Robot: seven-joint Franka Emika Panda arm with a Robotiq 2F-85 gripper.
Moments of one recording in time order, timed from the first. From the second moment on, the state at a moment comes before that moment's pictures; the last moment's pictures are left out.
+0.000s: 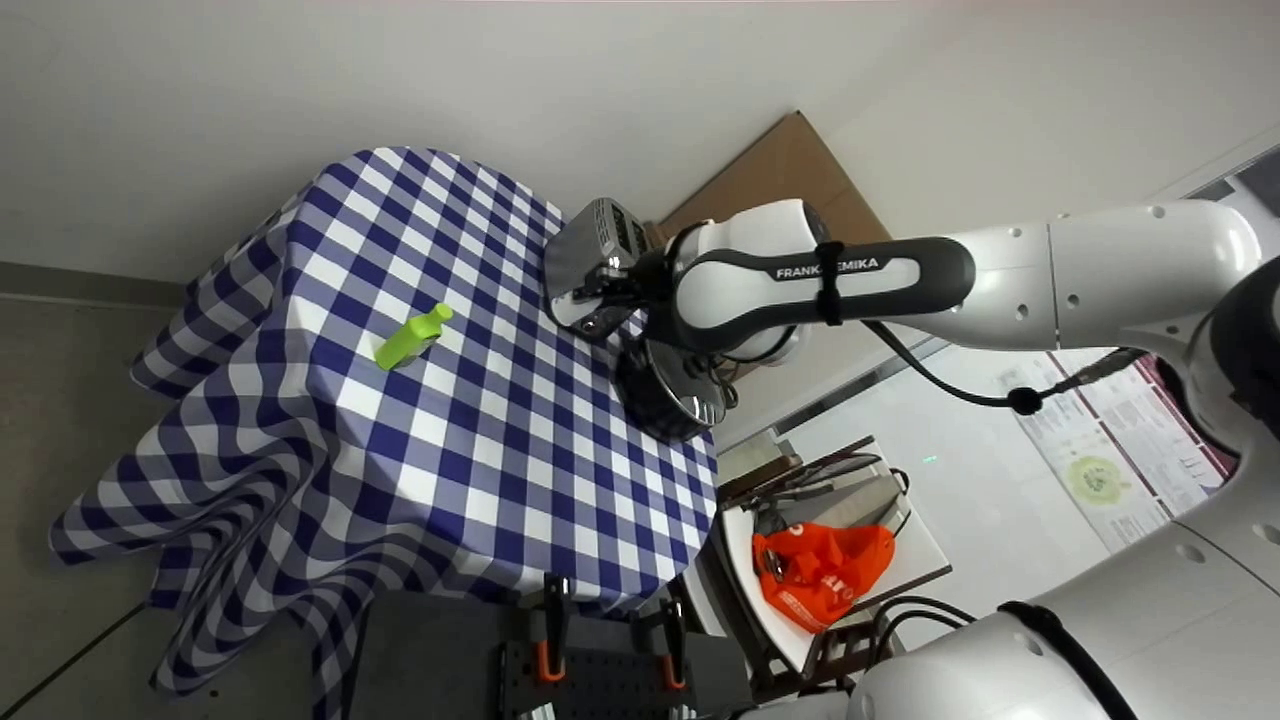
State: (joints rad) arm -0.05 0.21 0.20 -2.44 -0.18 3.07 0.03
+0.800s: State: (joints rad) arm -0.38 -0.03 -0.13 -2.50 -0.16 2.89 0.04
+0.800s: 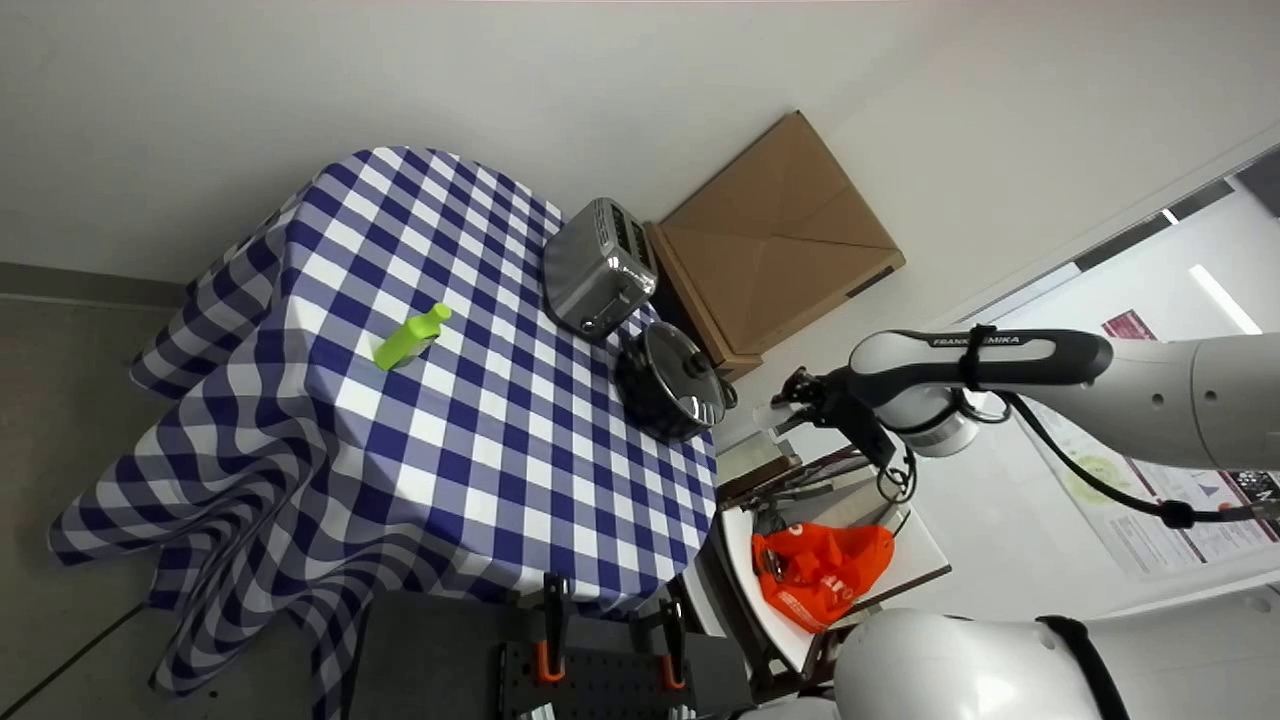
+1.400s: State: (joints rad) arm -0.44 0.08 -0.18 -2.51 -0.35 2.89 0.21
